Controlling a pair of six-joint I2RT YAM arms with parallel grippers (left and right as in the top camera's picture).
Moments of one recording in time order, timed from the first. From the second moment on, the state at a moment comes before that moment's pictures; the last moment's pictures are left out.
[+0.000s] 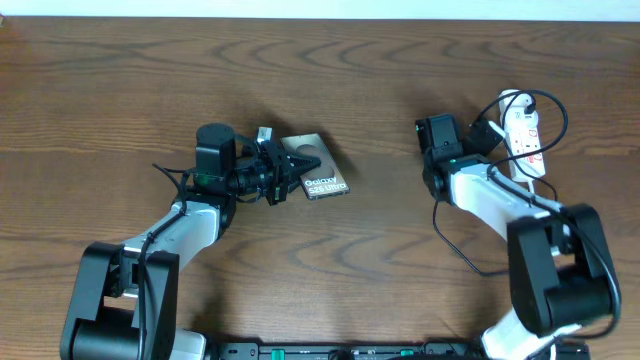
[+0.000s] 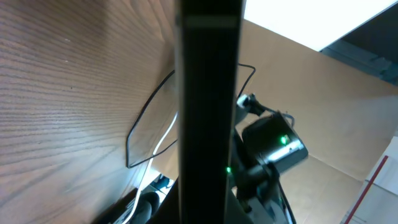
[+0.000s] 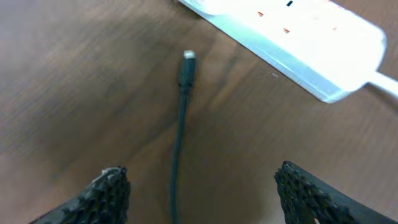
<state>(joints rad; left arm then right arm) -0.17 1.62 0.65 0.44 1.02 -1.51 0.26 1.80 0.94 -0.23 0.66 0.94</state>
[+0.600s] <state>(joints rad) -0.17 1.62 0.65 0.44 0.97 -1.50 0.24 1.96 0.95 -0.03 0.67 0.94</state>
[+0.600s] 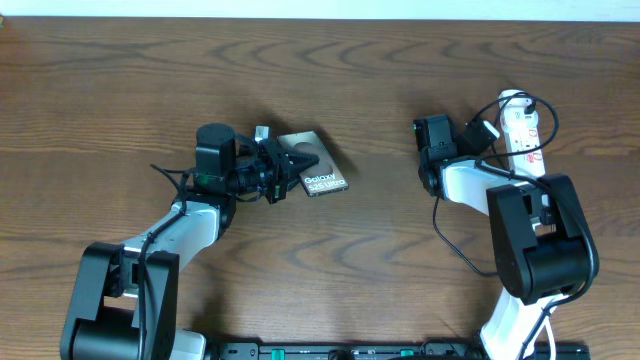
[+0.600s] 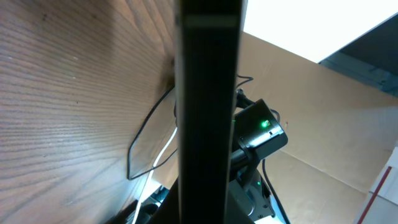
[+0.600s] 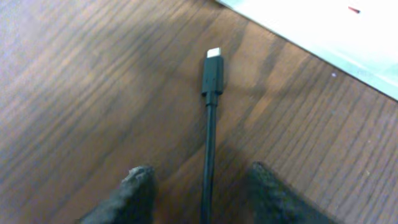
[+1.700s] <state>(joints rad) -0.17 1.62 0.65 0.44 0.96 -1.42 0.50 1.84 1.00 -0.44 0.31 0.46</state>
